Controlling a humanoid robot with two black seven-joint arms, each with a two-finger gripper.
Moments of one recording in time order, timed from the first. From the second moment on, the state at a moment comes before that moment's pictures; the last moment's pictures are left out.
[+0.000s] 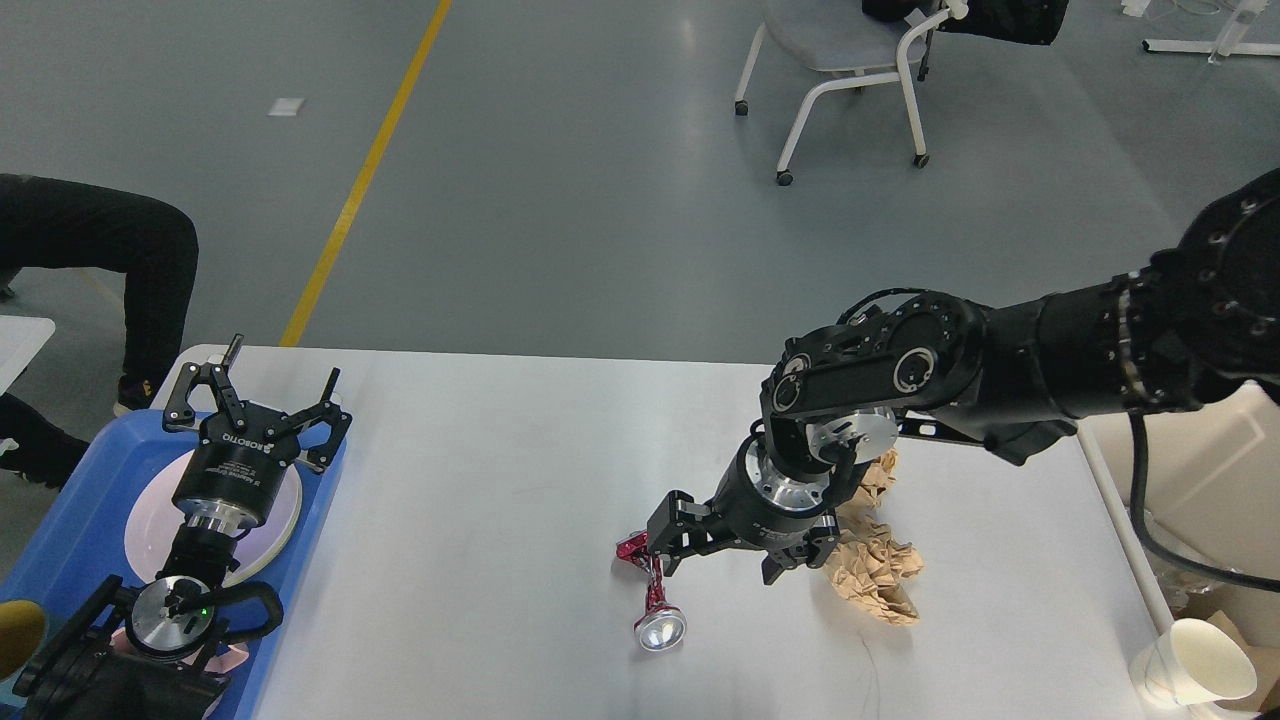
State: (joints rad) left arm -0.34 0.16 -1.43 -0.63 0.10 -0.71 -0.11; right arm 1.66 -0.02 -0.76 1.25 0.07 0.43 -0.39
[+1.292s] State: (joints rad) left arm -0.34 0.16 -1.43 -0.63 0.10 -0.71 -0.11; right arm 1.26 0.19 -0.72 0.78 0.06 0.39 -0.39
